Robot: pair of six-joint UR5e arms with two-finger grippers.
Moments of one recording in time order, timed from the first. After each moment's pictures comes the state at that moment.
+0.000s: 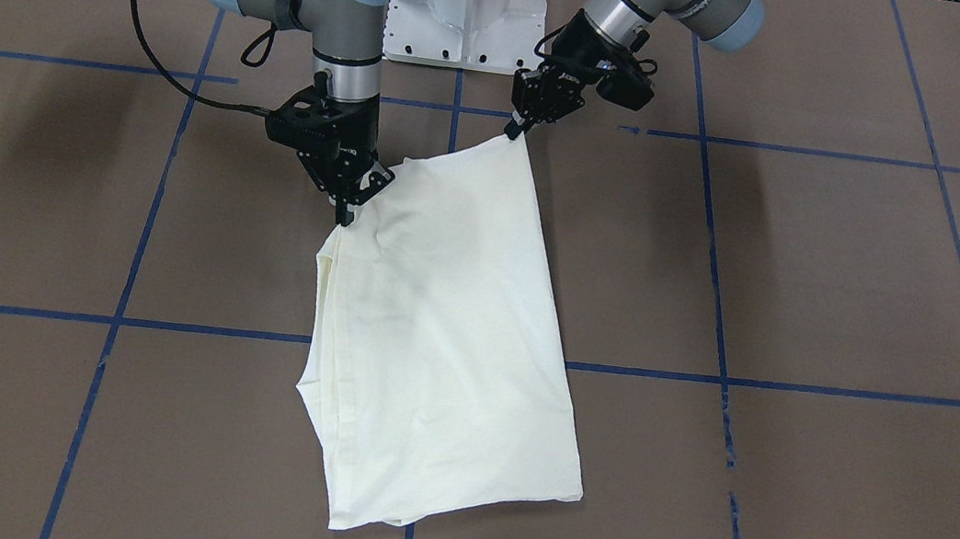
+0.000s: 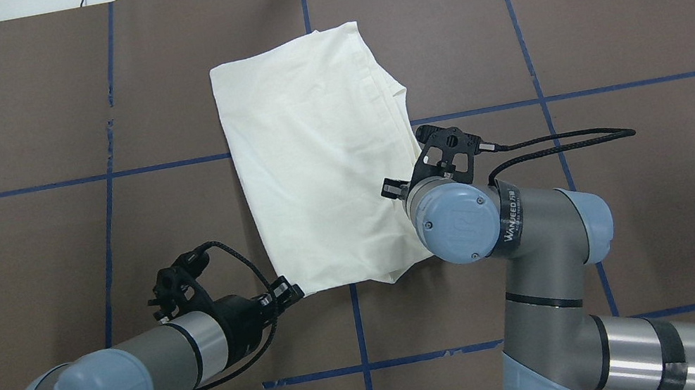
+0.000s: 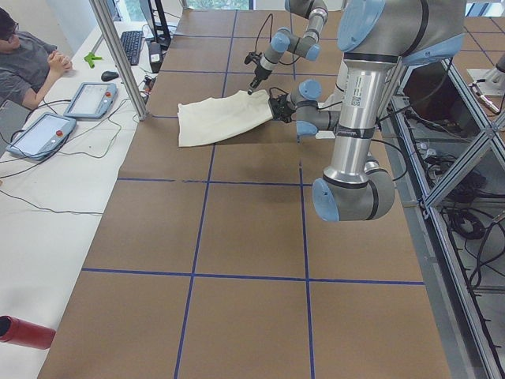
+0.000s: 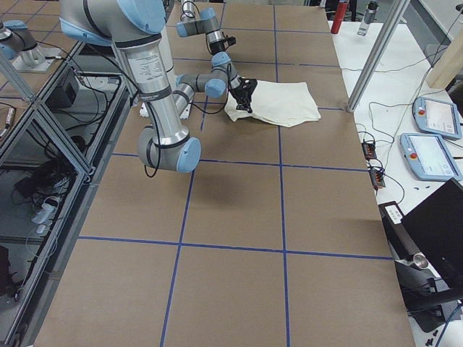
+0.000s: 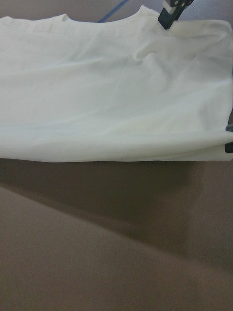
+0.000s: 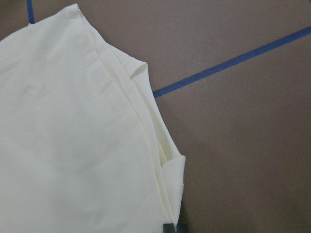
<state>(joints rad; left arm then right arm) -0.23 -1.82 -2.02 -2.24 -1.43 -1.89 0.36 -1.07 1.87 -1.52 1.36 1.71</state>
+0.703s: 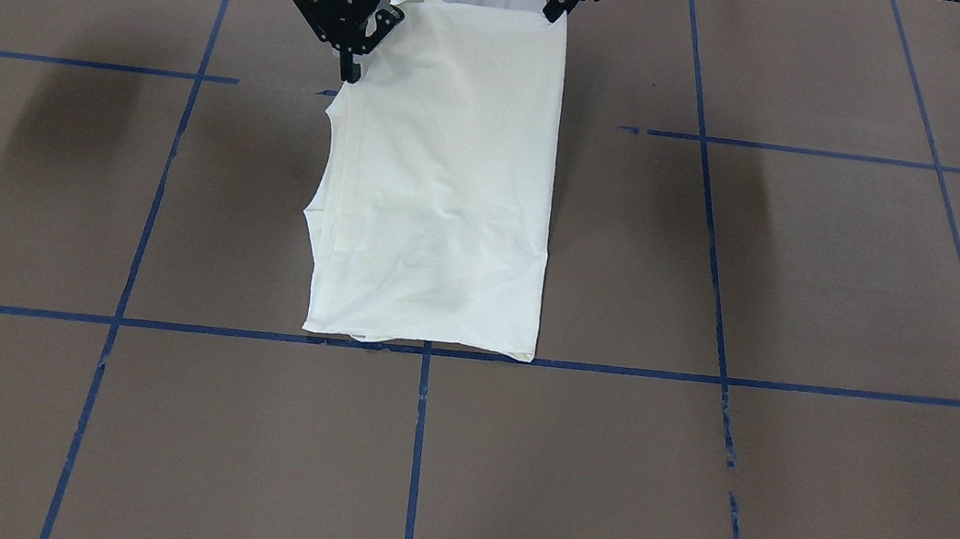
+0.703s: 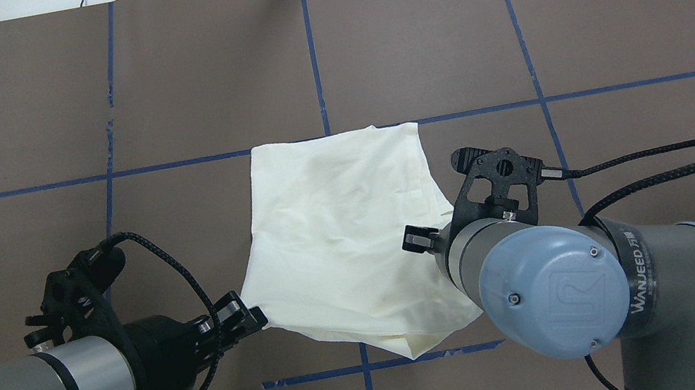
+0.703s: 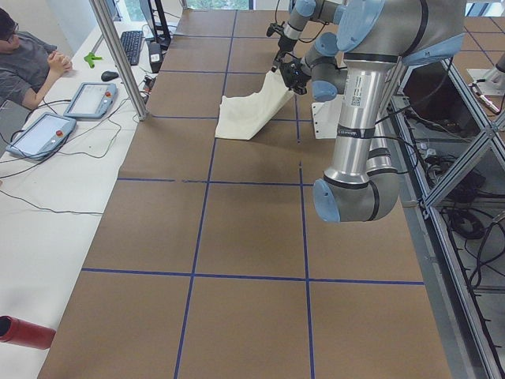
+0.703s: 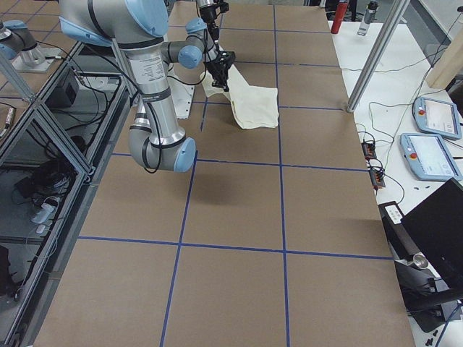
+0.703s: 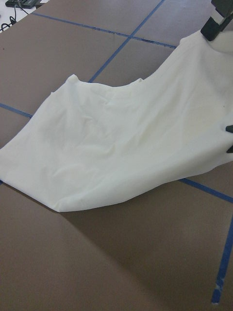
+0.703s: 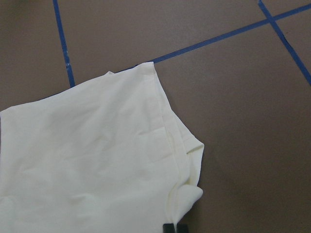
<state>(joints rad) -0.22 -1.85 -2.41 -1.76 -1.48 -1.89 0.25 -1.08 2.24 -1.91 1.37 1.73</state>
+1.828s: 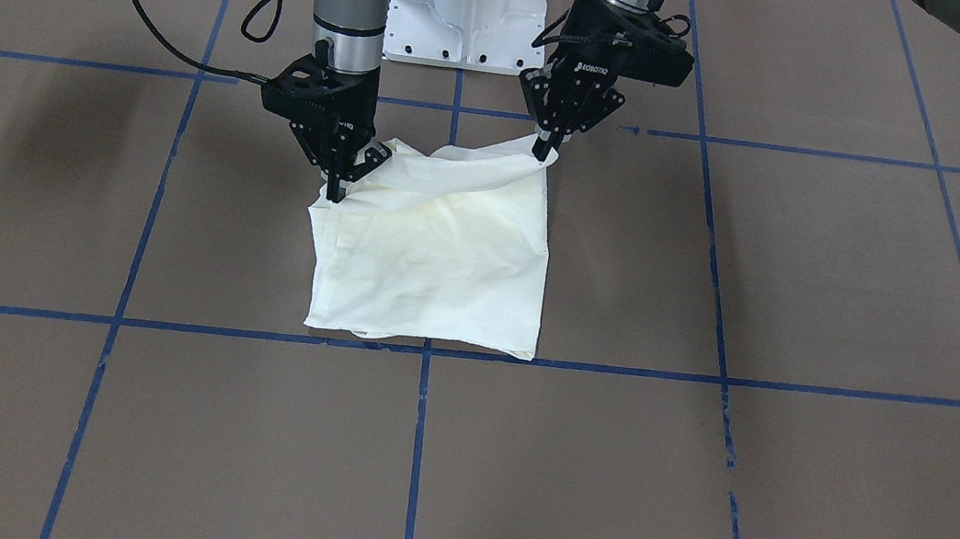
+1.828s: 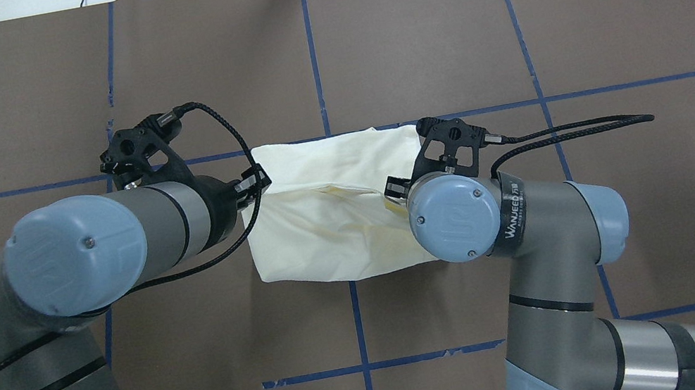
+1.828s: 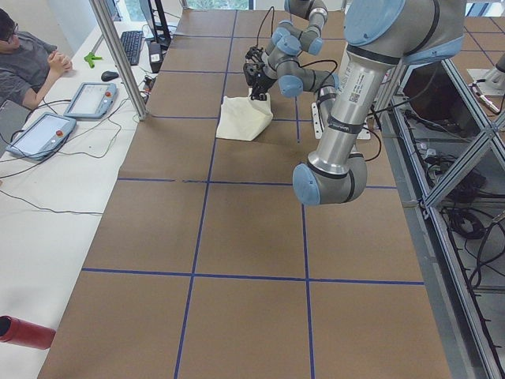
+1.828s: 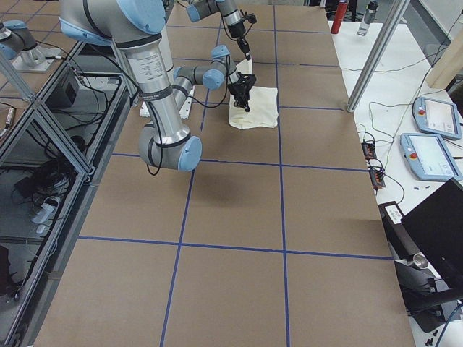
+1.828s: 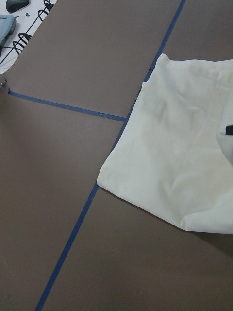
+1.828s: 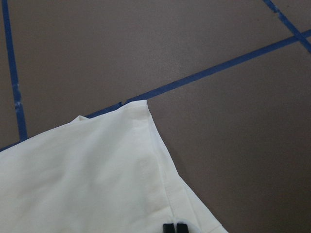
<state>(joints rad) -0.46 -2.08 -2.05 -1.68 -1.50 -1.67 0.38 -1.03 1.83 -1.63 1.37 1.70</state>
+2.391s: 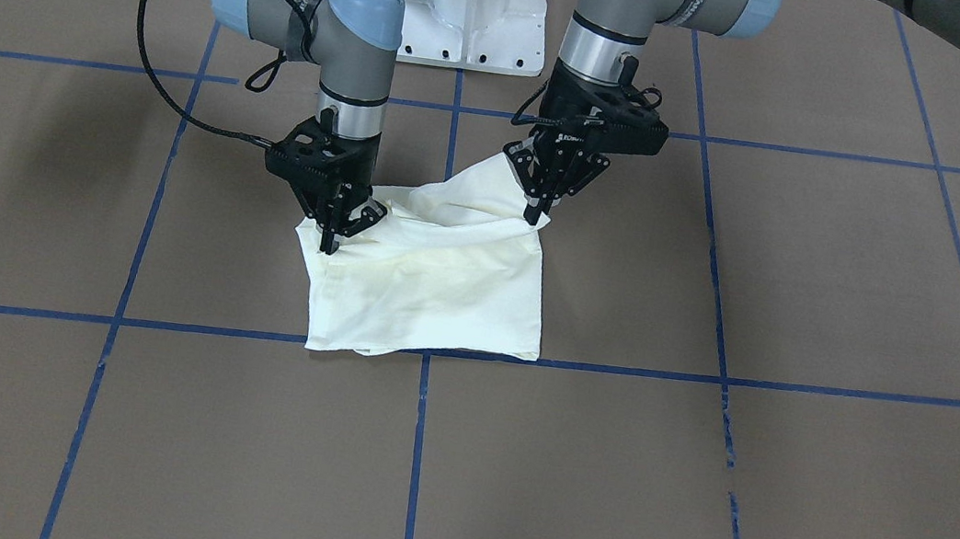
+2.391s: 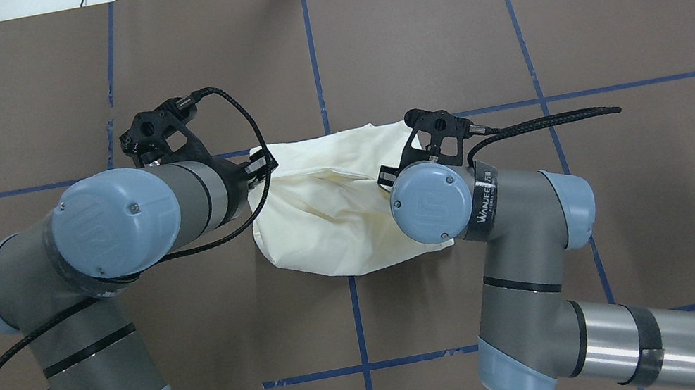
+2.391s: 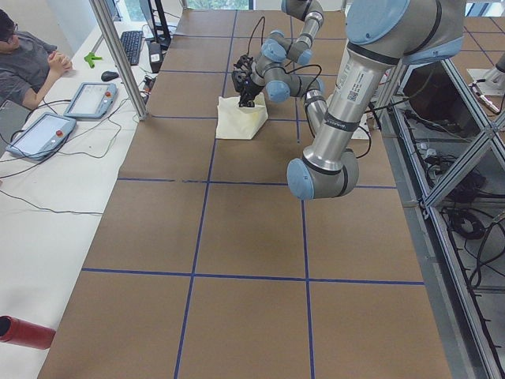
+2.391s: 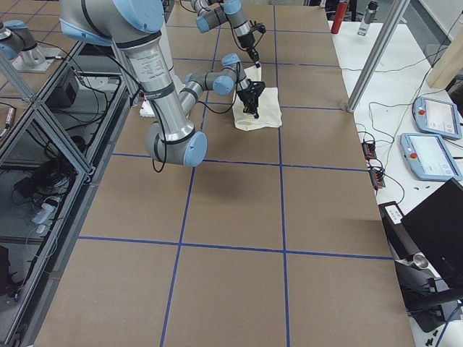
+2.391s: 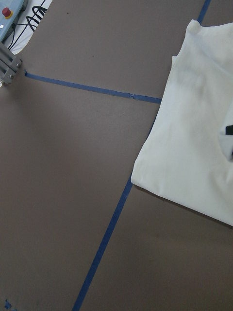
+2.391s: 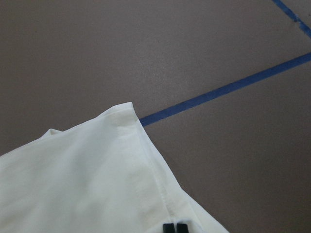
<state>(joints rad) -0.50 -2.13 -1.88 -1.75 -1.50 -1.64 0.43 -0.98 1.66 -1.54 1.37 1.67</state>
